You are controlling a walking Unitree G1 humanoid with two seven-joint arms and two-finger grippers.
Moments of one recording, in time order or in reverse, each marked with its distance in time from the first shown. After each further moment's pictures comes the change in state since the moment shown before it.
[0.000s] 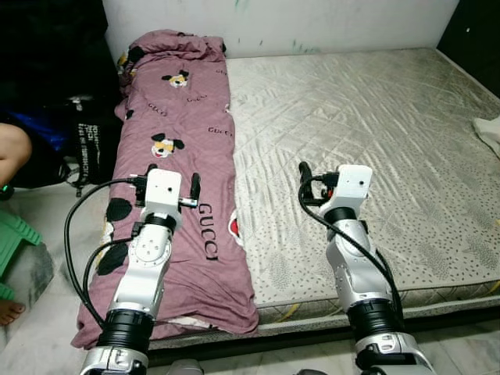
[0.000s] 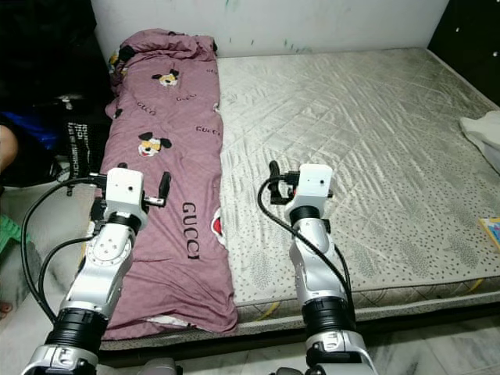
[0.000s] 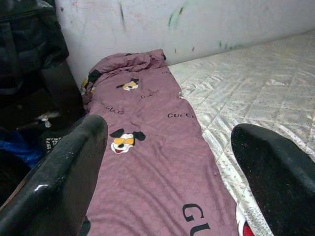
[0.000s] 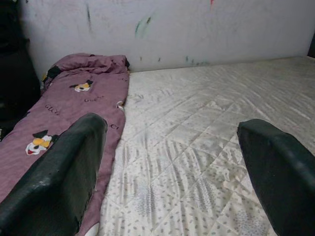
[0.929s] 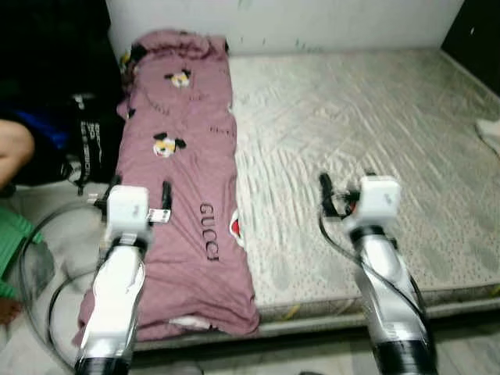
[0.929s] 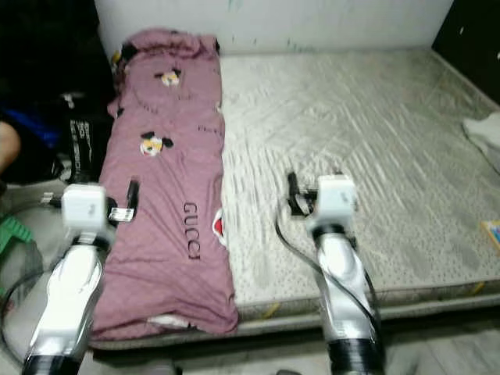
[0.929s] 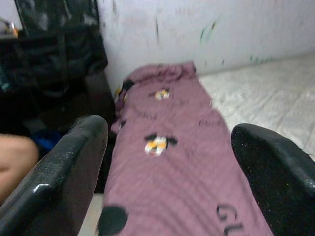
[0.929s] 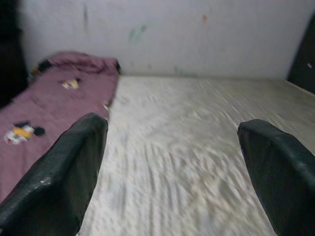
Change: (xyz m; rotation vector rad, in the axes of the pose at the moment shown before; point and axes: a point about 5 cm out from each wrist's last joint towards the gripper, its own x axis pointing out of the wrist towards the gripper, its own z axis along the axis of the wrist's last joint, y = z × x) left arm -0.050 0.034 -0.006 0.010 -0.055 0.119; right arm -0.044 -0.034 0.009 -0.117 -0.032 -0.023
